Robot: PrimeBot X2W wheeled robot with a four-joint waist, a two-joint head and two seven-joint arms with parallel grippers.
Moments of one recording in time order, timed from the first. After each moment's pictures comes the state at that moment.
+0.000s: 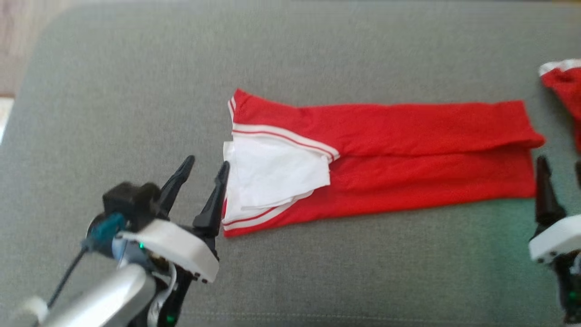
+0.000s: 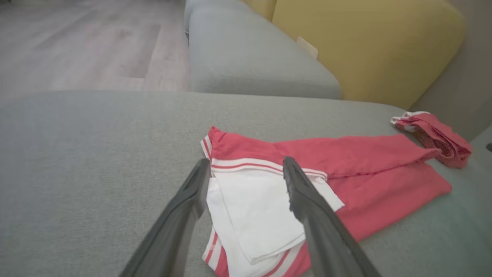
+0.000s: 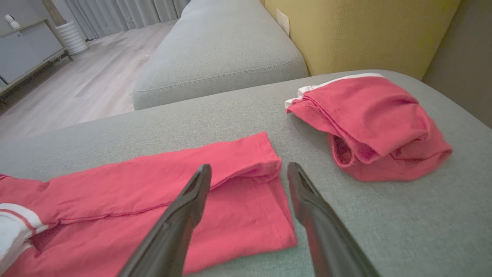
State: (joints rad) left arm -0.40 0.63 -0.96 -0.16 -0.93 0.47 -0.25; right arm -0.02 -0.07 -0.30 -0.10 0.25 0.12 0.33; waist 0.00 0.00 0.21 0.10
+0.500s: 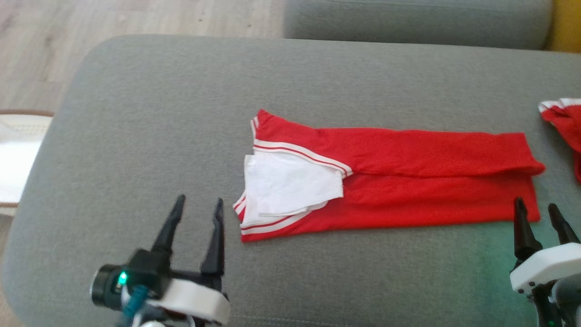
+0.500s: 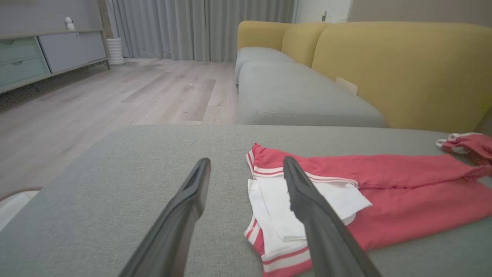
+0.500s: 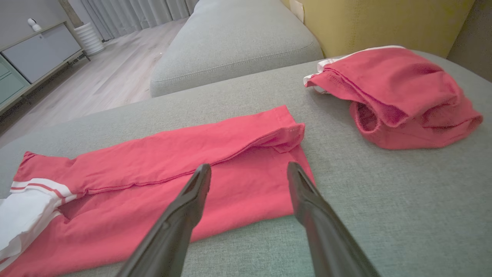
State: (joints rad) left arm -0.03 0.39 -0.66 -0.14 -0.44 0.45 -0.25; right arm 0.05 -0.06 -0.26 0.07 0.27 0.12 0.22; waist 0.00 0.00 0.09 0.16
